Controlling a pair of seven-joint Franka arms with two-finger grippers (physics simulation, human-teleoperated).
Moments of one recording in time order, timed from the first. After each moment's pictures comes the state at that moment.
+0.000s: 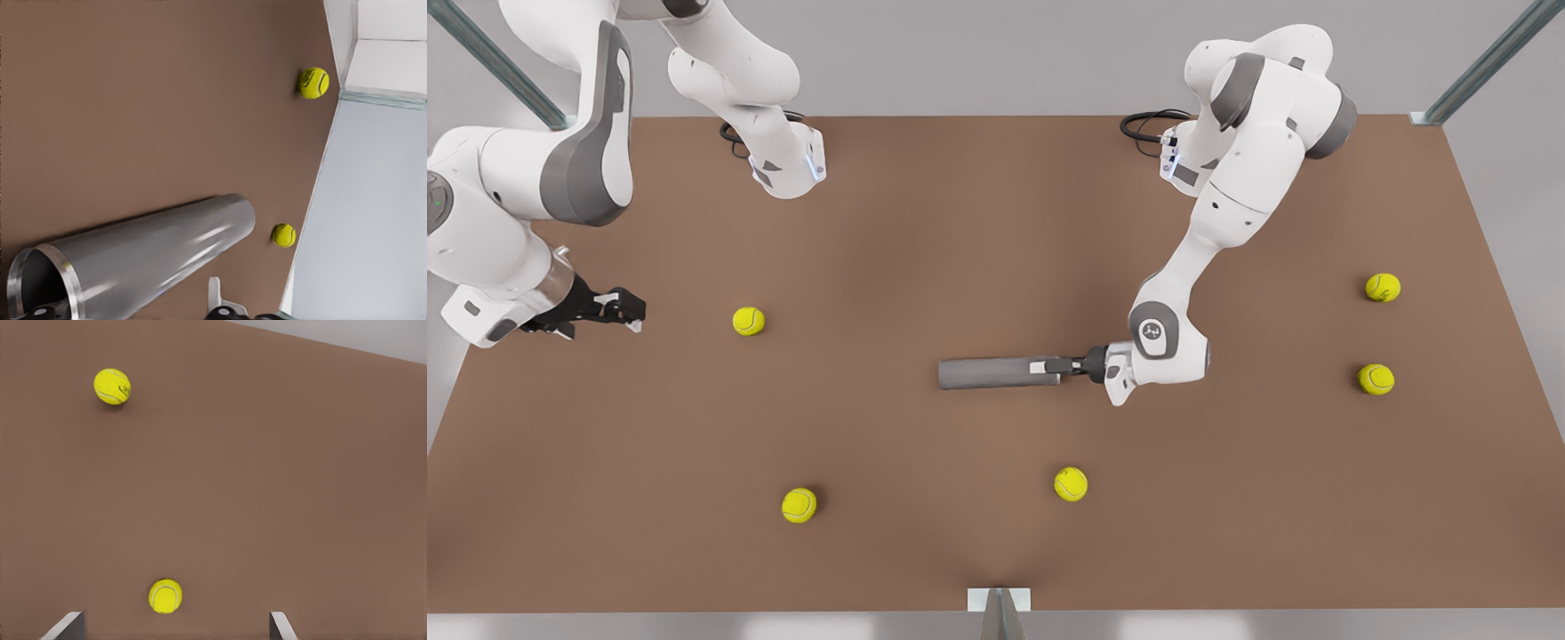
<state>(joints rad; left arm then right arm) -0.20 0.72 -0.27 -1.82 -1.39 2.27 0.55 -0.09 0.13 0.06 -1.50 -0.10 1.63 -0.17</state>
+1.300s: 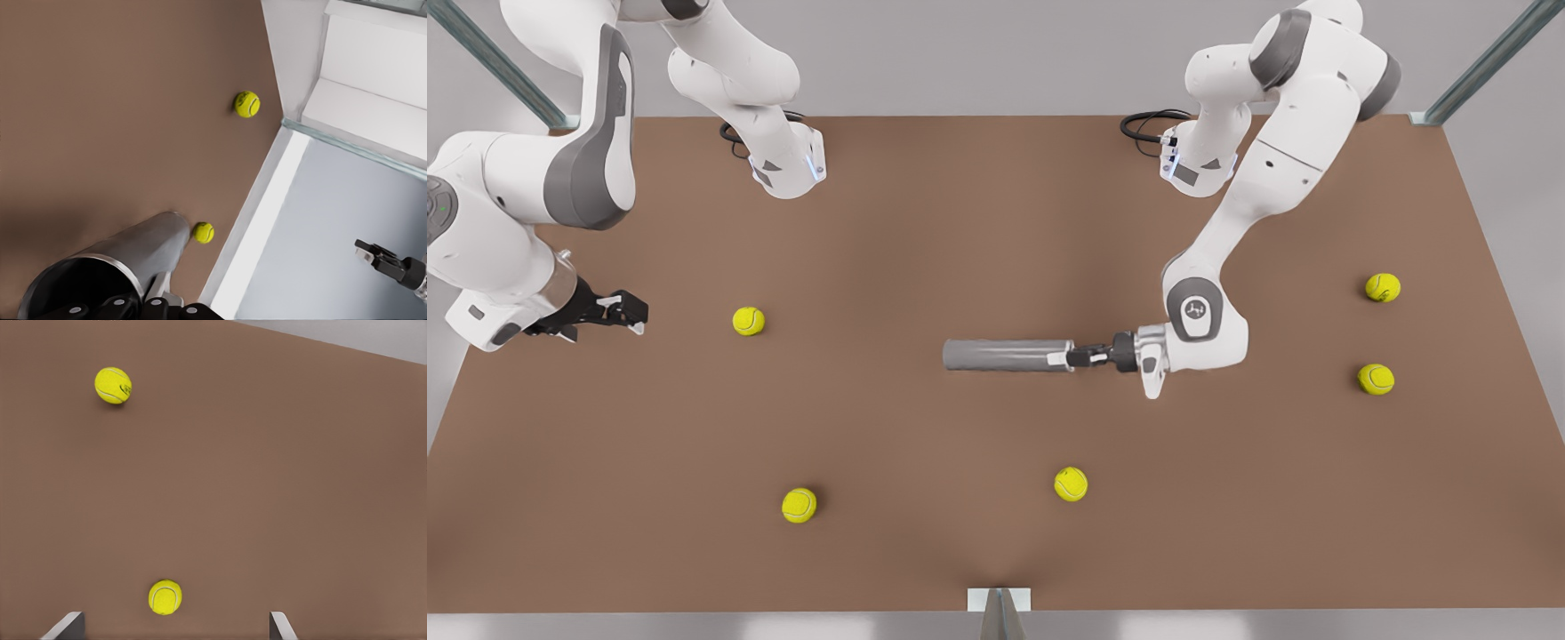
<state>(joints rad) 0.04 0.51 -0.46 -1.94 -1.42 2.20 0.29 -0.09 0.14 0.07 -1.50 -0.10 1.63 -0.18</state>
